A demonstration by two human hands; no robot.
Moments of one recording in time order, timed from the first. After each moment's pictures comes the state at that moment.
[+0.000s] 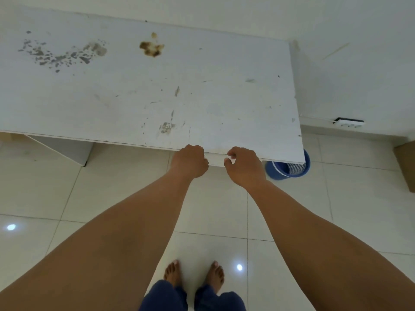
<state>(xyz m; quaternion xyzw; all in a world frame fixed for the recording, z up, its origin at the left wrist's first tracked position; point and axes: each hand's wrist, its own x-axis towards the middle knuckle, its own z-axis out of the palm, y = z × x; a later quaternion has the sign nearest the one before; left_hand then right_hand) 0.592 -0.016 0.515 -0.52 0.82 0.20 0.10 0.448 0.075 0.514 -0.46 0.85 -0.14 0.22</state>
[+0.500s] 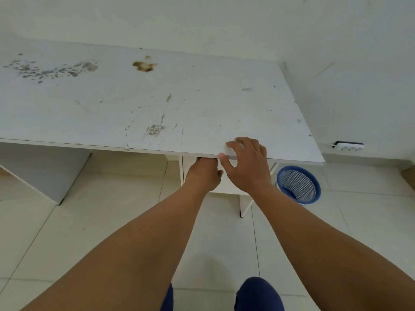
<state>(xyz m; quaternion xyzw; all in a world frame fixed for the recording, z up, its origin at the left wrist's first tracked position) 0.541 -0.016 0.373 -0.46 0.87 0.16 -0.07 0.422 0.059 0.403 -0.58 0.78 -0.23 -0.07</state>
